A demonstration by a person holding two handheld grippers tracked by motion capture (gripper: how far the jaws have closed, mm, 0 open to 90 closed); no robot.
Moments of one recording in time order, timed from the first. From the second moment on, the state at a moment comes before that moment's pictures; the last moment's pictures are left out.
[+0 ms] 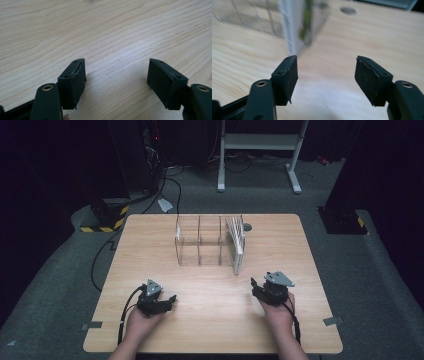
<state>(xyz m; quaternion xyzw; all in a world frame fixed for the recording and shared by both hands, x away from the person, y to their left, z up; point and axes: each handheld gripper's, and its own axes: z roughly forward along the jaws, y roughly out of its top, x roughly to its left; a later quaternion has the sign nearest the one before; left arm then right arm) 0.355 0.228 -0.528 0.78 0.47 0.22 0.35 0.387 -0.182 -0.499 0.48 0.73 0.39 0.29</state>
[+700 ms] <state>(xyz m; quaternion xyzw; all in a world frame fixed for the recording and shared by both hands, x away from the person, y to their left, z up) 0.355 0.227 -0.528 0.78 0.47 0.22 0.35 0.370 -0.248 -0.524 0.54 0.75 0.31 0.24</state>
